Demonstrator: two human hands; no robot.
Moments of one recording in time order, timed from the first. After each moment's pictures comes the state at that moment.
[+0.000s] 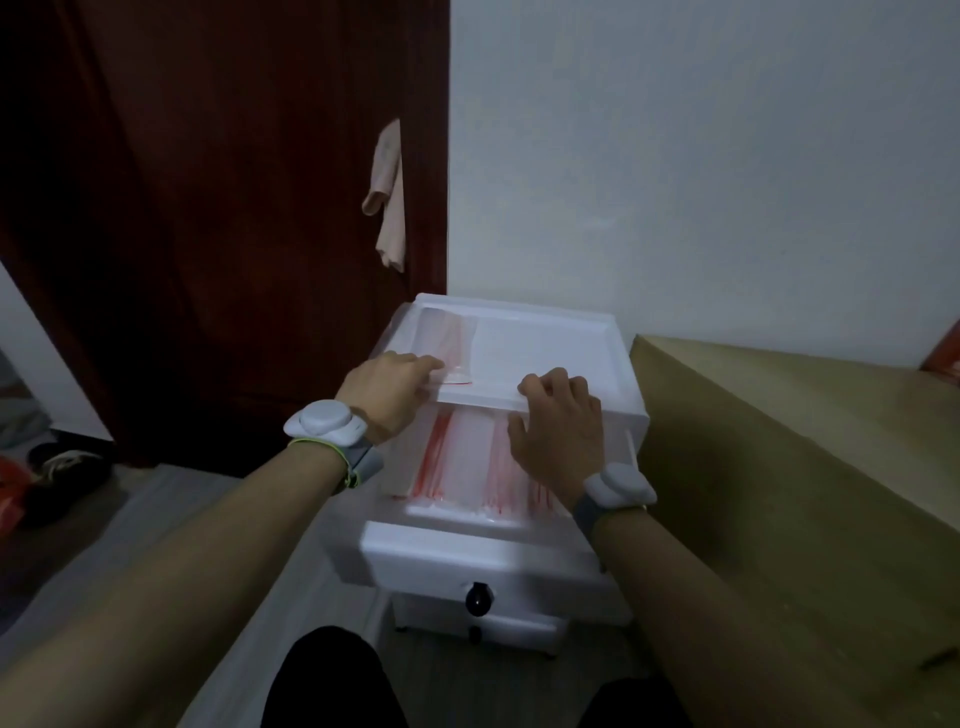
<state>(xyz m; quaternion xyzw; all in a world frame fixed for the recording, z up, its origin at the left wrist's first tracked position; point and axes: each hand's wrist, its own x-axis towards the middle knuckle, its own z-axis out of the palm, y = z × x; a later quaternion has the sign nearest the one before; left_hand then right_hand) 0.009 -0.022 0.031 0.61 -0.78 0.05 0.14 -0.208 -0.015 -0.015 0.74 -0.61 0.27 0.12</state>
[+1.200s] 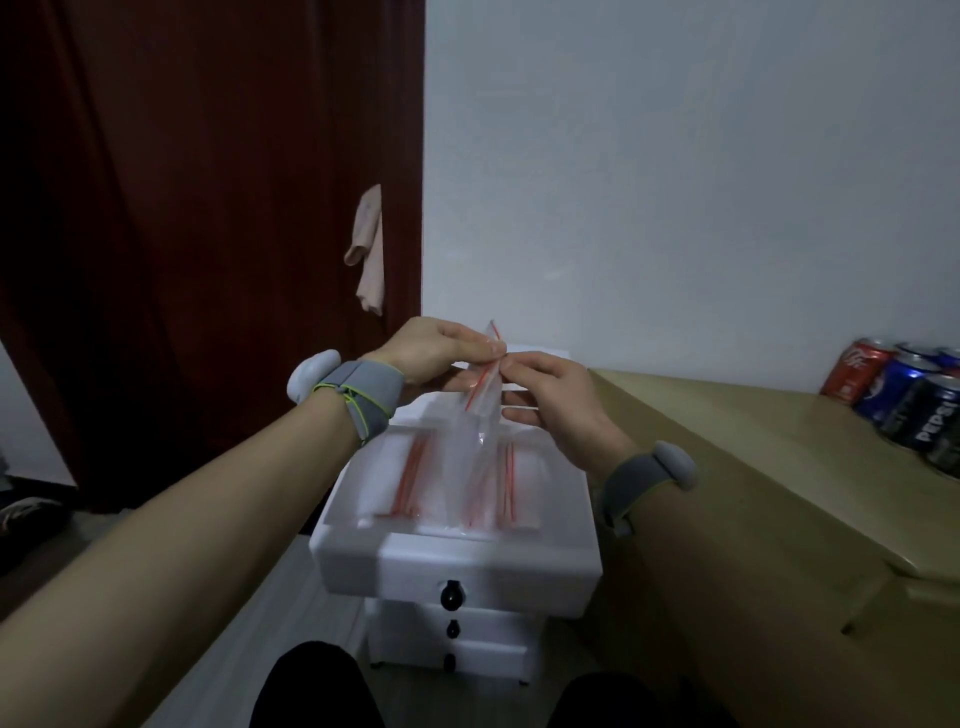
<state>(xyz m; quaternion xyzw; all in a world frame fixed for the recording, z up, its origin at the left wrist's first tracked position) -0.060 0.030 0.145 0.44 -0.56 -0.55 0.43 -0.228 0.053 0.110 0.53 -0.45 0.51 -0.50</state>
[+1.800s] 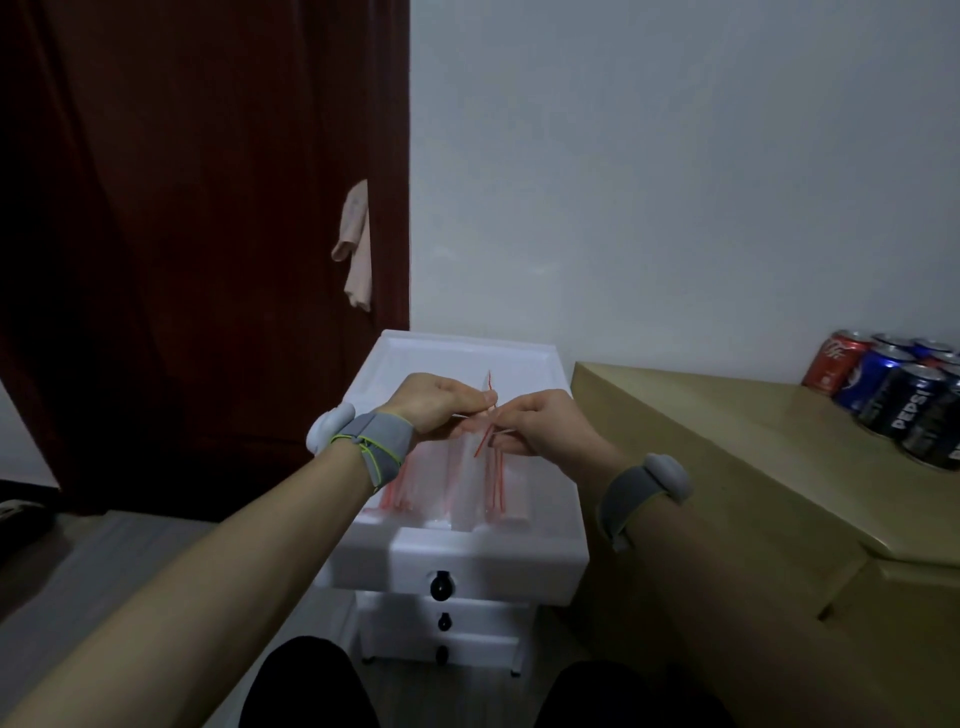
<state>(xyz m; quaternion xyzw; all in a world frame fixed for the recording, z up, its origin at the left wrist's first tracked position) -0.077 0.043 0.091 0.50 -0.52 -0.55 0.41 -0.245 0.052 0.076 0.58 -0.54 0.40 -0.47</state>
